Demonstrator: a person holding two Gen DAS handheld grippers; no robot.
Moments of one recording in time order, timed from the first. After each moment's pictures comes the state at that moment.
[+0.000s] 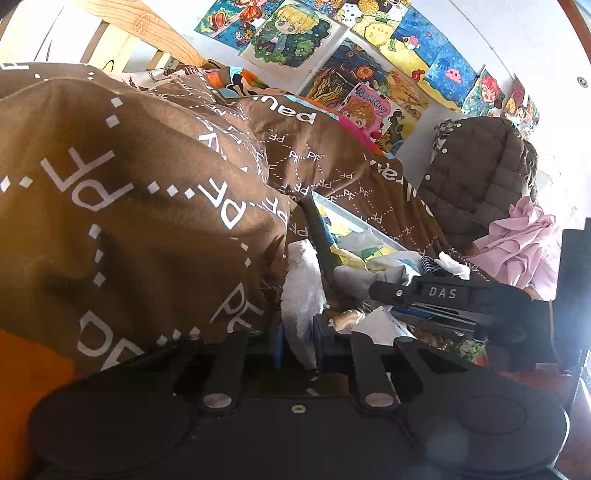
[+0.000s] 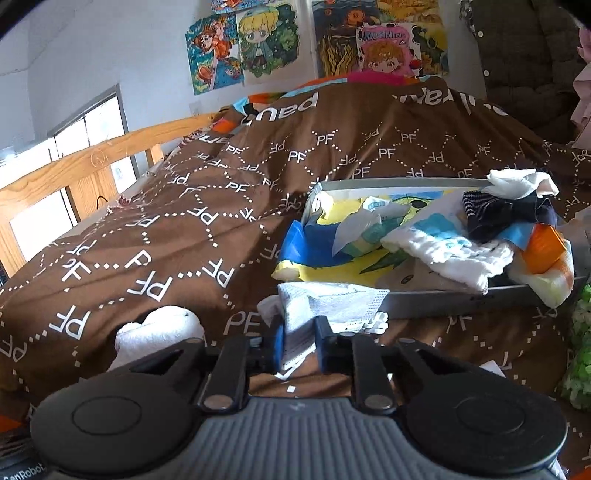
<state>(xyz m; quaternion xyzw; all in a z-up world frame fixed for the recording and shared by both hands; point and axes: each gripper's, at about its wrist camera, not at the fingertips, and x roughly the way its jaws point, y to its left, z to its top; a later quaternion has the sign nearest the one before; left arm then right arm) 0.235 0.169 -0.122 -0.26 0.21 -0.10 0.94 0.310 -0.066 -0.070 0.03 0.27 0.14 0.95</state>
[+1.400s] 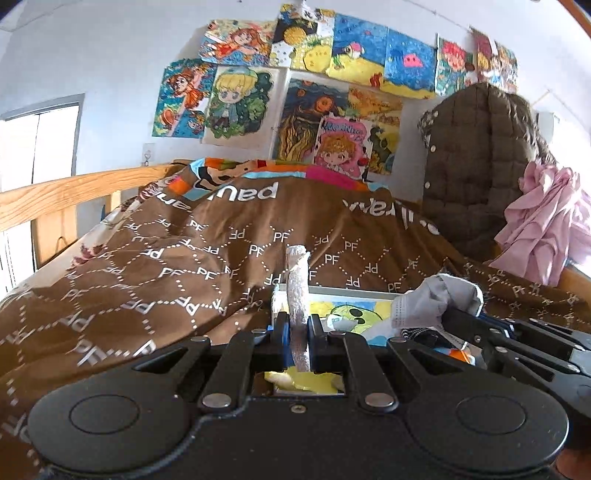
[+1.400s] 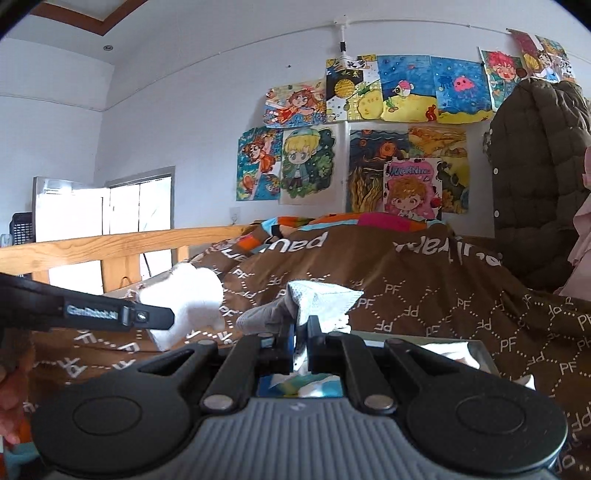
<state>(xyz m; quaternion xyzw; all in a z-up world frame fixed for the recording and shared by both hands) 0.282 0.040 0.027 -0.07 0.16 -0.01 0.98 0.299 -0.189 -0.001 -0.02 0.06 0.21 0.97</state>
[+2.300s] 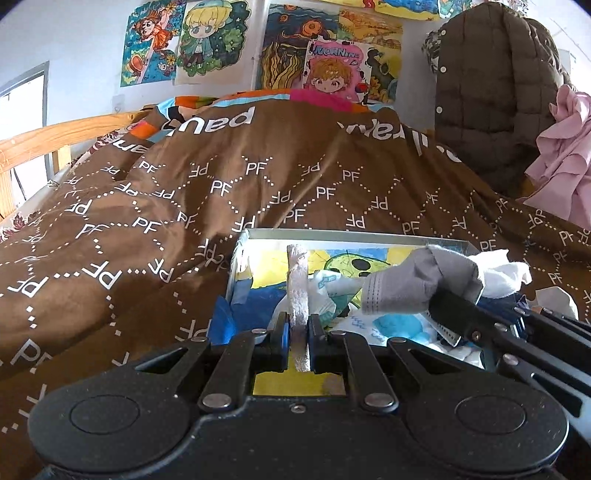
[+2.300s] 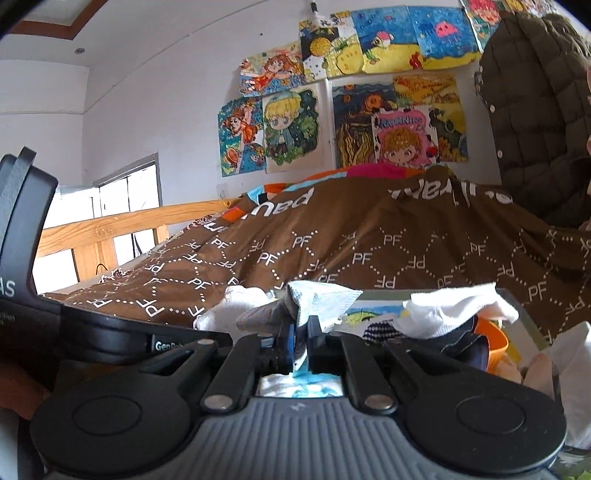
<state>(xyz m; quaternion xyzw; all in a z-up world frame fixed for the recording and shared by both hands) 0.415 0.001 -0.037 -0.04 0.26 -0.01 0.97 0.384 -0.201 -0.058 0.03 0.12 0.22 0.97</state>
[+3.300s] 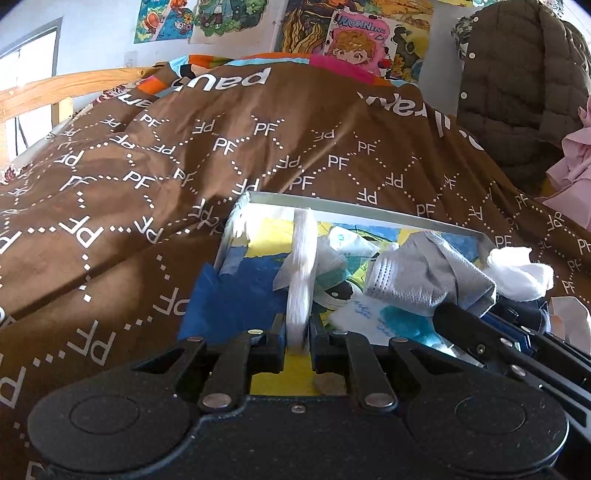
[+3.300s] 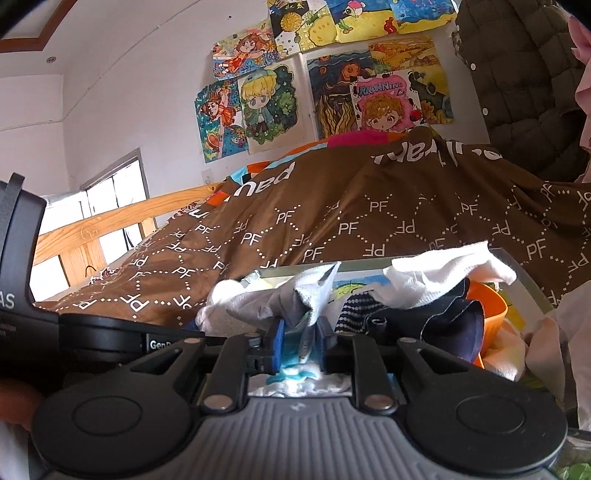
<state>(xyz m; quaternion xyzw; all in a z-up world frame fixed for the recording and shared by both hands) 0.442 0.000 -0.056 -0.09 0.30 0.00 0.95 0.403 -0.211 -0.069 0.06 0.16 0.21 0.96</state>
